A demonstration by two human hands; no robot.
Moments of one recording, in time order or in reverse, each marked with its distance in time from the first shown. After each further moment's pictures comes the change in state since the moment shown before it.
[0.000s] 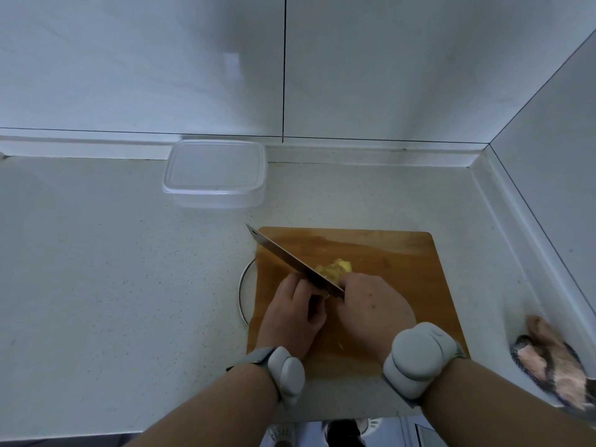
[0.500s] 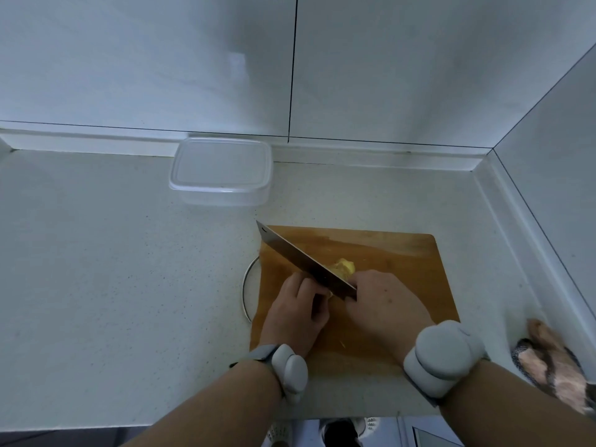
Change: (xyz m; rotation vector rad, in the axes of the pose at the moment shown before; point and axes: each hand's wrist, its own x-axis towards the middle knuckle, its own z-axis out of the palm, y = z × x) left_hand 0.000 0.000 -0.002 -0.004 -0.014 -0.003; right_hand -0.005 0.004 -0.013 0.036 -0.036 0.001
